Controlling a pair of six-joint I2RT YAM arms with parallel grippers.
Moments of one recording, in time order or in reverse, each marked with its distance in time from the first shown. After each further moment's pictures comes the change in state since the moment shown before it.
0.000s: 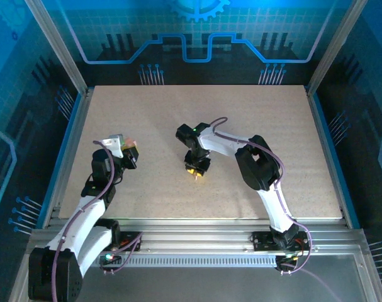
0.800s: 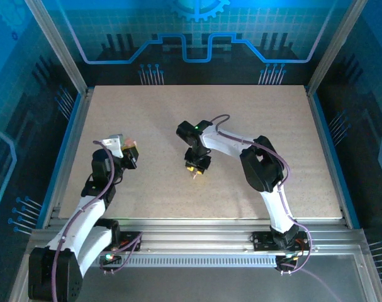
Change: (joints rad) left arm 0.000 0.002 0.000 0.000 0.000 0.000; right arm -0.001 -0.048 0.005 -0.020 0.003 0.000
